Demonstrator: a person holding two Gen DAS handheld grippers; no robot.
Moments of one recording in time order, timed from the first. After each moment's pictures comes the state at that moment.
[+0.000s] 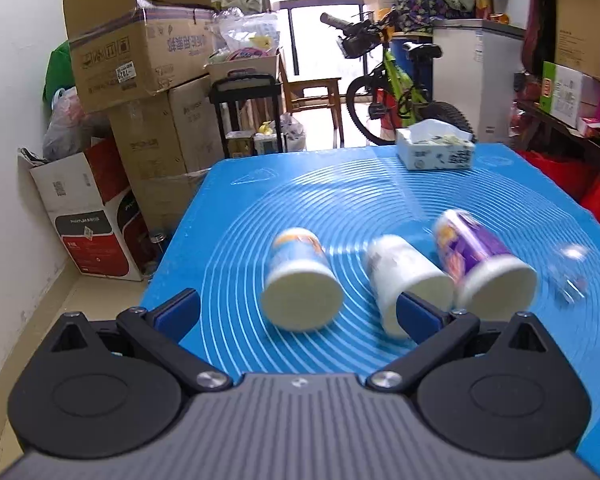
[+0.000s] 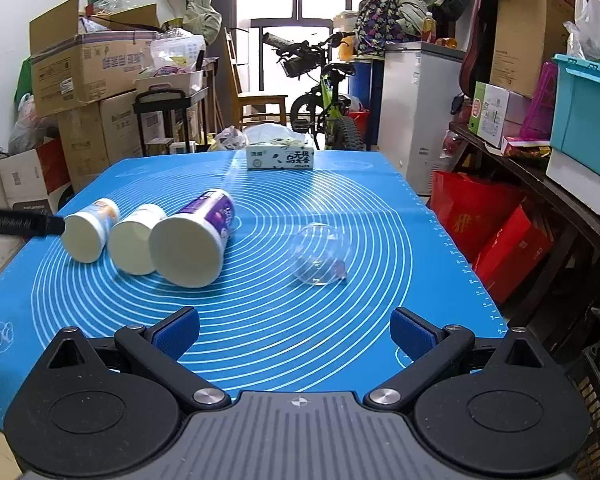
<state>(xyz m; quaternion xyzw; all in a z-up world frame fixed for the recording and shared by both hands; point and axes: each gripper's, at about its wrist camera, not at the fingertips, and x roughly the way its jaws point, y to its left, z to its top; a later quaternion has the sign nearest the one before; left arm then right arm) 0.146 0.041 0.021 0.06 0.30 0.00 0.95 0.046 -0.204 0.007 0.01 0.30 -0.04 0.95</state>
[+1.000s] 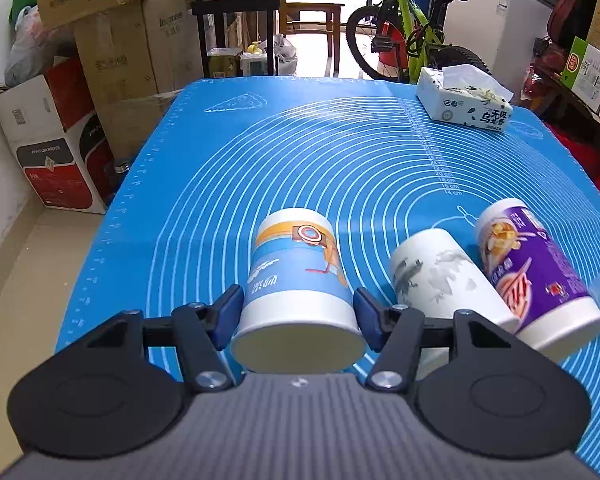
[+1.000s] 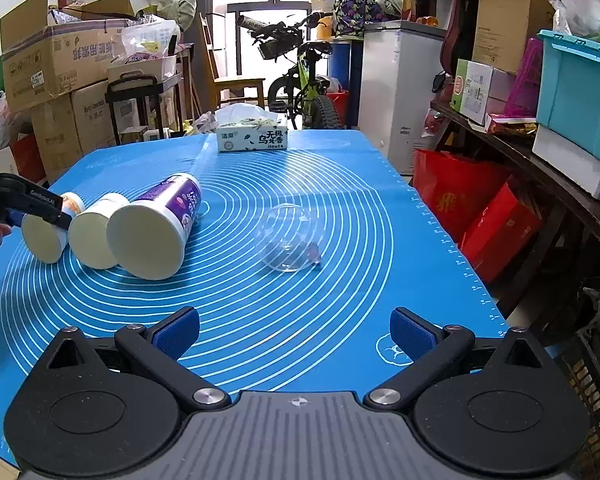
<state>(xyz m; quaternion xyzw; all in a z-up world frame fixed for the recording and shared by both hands) 0.232 0.060 -0.008 0.01 0.41 -0.02 0.91 0.062 -0.218 -0.006 0.02 0.32 -0.06 0.95</state>
